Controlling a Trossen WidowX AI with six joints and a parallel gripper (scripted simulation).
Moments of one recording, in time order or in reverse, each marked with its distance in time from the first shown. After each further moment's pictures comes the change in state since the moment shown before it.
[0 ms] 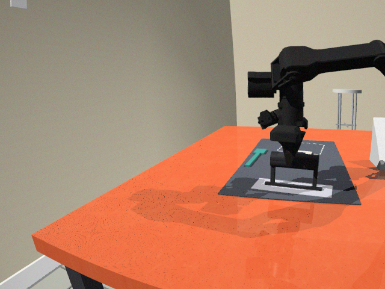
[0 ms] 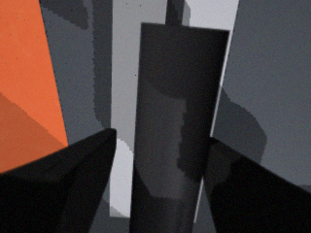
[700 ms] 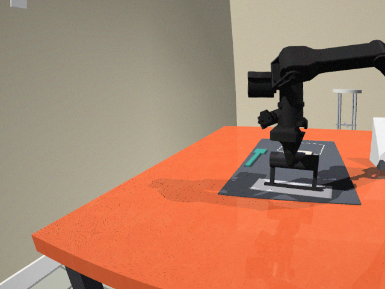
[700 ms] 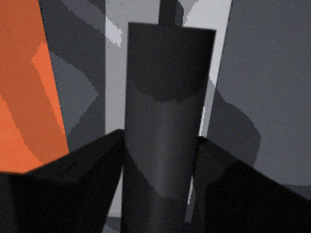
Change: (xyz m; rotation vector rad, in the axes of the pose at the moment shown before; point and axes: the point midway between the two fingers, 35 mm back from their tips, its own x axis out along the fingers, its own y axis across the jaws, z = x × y) arm 0.000 0.000 0.000 0.000 -0.002 0.001
